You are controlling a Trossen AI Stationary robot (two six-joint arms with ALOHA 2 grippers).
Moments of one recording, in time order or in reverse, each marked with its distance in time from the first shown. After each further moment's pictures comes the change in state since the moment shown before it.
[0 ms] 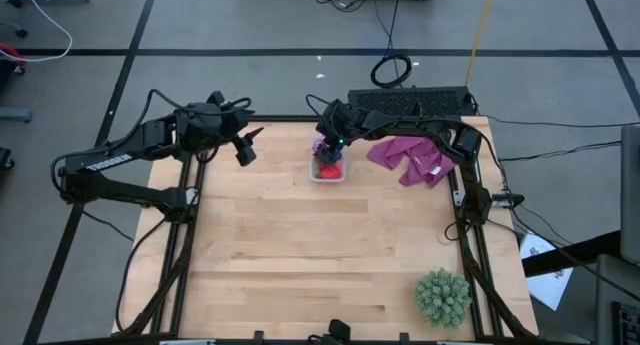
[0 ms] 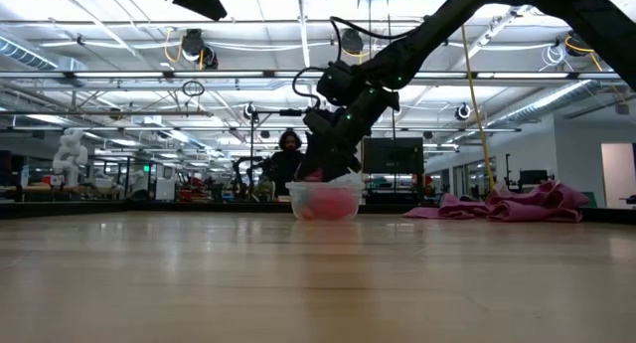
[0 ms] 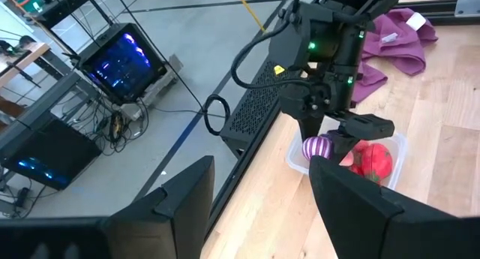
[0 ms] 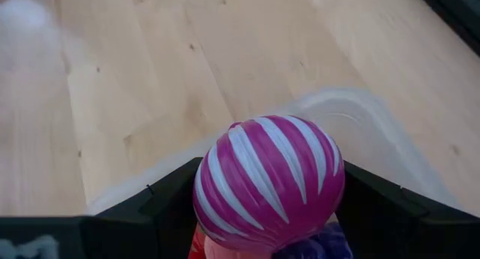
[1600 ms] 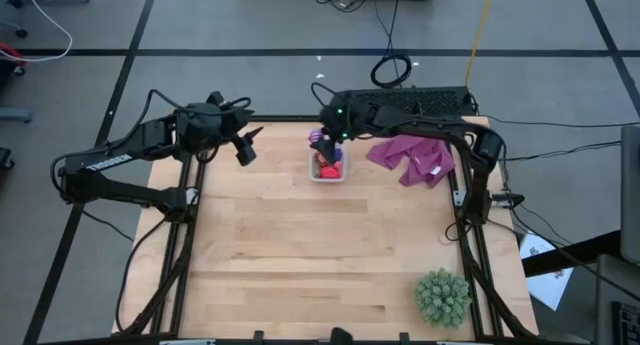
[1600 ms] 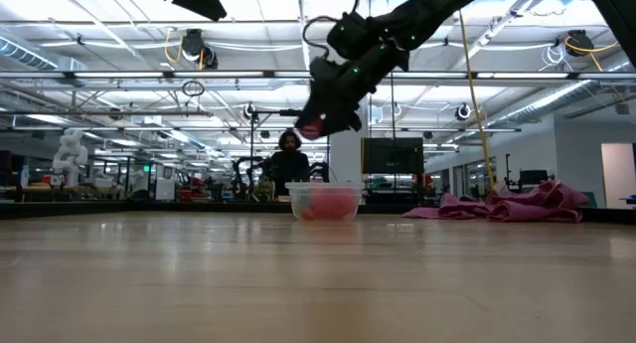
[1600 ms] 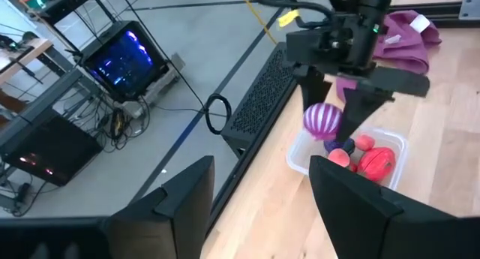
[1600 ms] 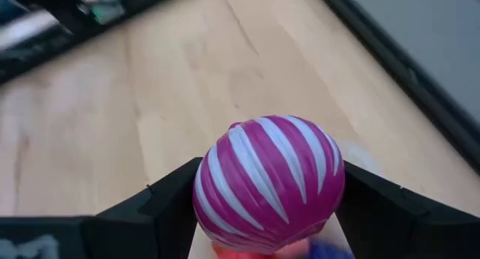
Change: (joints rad) left arm -0.002 0.000 0.000 -0.001 -0.012 -0.017; right arm 0.037 -0.181 0.000 -0.013 0.025 0.022
